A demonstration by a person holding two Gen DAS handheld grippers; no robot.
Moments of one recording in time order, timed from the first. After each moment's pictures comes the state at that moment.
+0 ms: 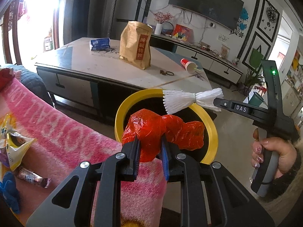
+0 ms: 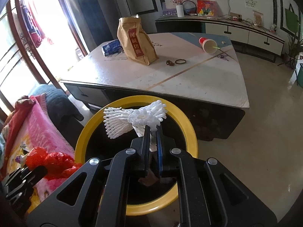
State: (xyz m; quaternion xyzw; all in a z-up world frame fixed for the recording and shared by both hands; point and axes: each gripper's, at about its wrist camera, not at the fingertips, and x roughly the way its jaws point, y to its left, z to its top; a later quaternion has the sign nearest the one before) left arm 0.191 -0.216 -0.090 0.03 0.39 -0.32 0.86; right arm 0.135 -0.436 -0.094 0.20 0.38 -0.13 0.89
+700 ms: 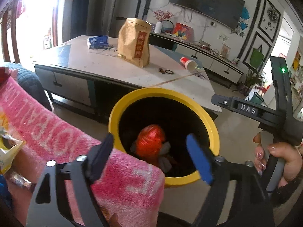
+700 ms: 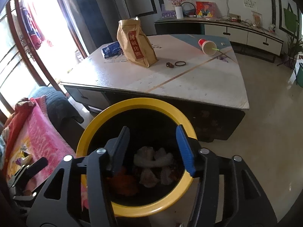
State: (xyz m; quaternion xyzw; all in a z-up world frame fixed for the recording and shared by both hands) left arm 0.200 -0.228 -0.096 0.02 0.39 -0.31 0.87; right arm 0.135 -0.434 -0.090 0.20 0.37 -0.14 0.90
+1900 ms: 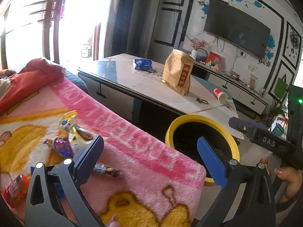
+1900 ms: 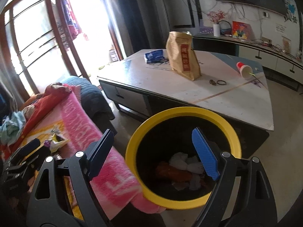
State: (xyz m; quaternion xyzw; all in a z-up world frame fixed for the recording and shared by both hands) left arm 0.170 -0.112 -0.046 -0.03 0.32 -0.19 0.93; right arm 0.127 -0.343 -0.048 0.14 0.33 -0.02 0.93
